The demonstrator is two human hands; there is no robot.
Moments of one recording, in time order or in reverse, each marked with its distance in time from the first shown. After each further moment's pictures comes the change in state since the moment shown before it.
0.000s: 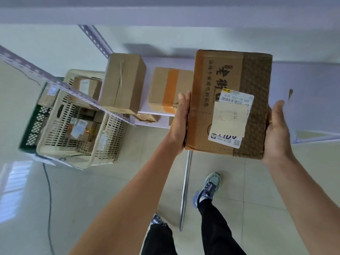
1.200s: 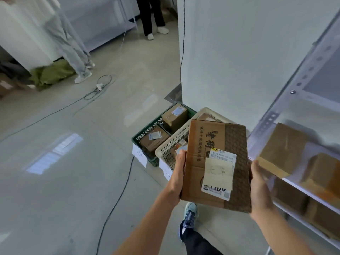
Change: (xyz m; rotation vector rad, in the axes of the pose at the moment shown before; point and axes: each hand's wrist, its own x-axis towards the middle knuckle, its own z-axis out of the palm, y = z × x) left_hand -0.347 0.126 -0.520 -0.193 0.450 0.085; right_hand -0.204 0.185 0.564 -0.302 -0.435 0.312
